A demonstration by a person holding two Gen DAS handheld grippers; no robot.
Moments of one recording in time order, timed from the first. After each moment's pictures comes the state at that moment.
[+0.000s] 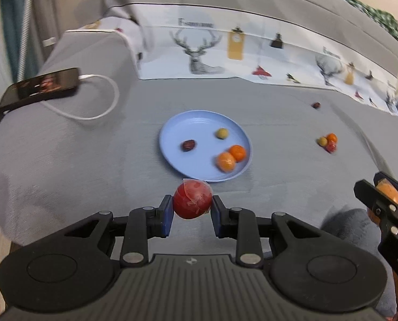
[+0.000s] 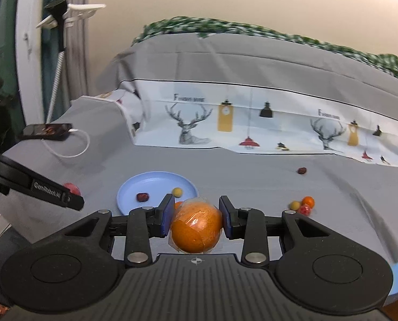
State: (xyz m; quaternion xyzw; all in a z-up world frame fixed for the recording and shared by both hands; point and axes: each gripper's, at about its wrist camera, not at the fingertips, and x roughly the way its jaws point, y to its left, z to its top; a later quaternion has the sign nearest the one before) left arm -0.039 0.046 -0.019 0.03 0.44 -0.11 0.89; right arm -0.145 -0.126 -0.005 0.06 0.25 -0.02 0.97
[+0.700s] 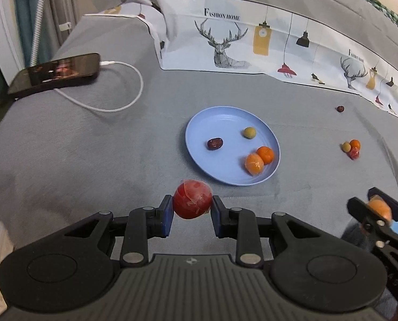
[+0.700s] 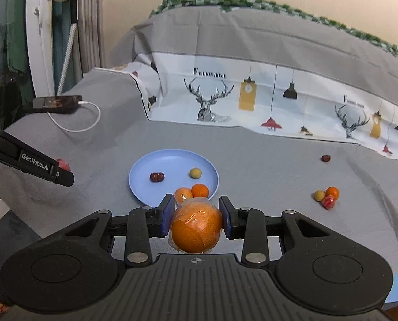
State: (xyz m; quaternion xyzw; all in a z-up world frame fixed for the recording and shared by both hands) left arm 0.004 0.062 -0.038 0.02 0.46 -0.09 0.88; right arm -0.096 -0.110 -0.030 0.05 0.30 0.02 0.95
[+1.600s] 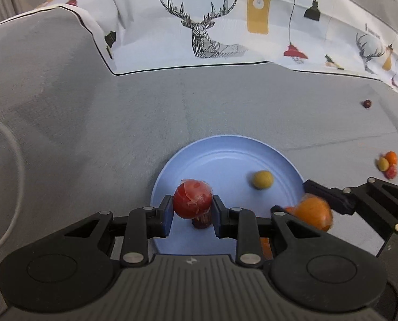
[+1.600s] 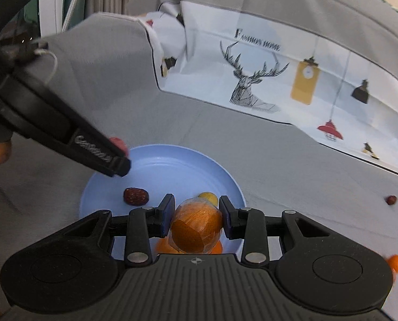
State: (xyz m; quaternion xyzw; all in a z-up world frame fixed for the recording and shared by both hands) left arm 0.195 -0.009 -0.129 0.07 0.49 -0.13 0.86; right arm 0.116 -0.094 -0.123 -0.03 0.35 0.10 0.93
